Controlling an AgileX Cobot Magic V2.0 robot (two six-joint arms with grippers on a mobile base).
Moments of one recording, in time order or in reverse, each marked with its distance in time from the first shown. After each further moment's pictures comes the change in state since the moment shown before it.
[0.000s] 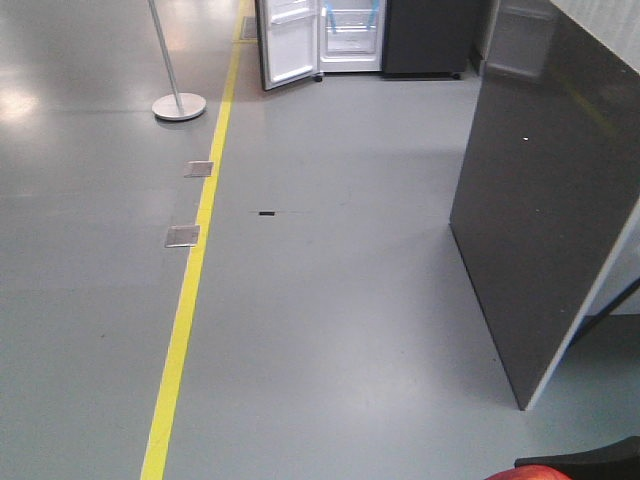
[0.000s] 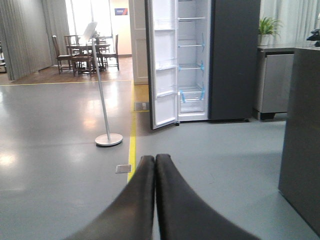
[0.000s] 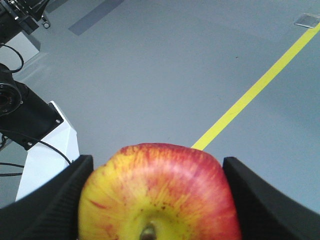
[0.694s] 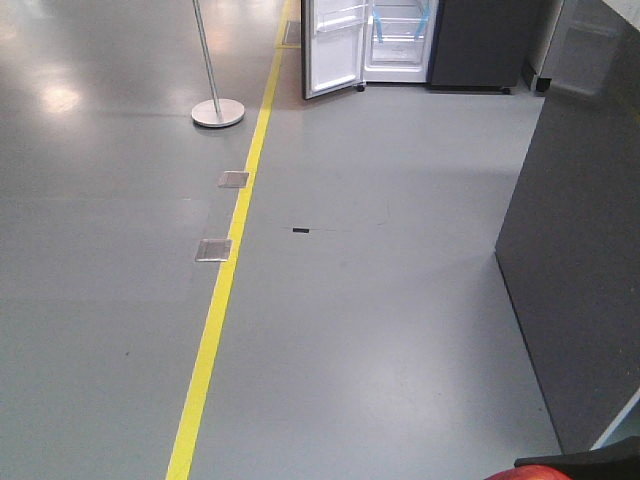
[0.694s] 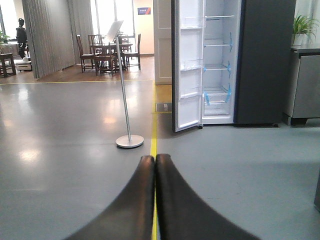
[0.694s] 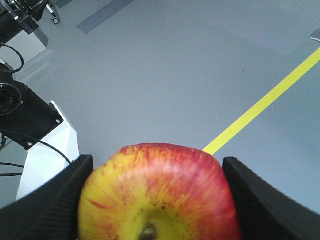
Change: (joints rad) left arm 0.000 0.000 0.000 0.000 0.000 0.000; right arm 0.000 0.000 0.000 0.000 0.000 0.000
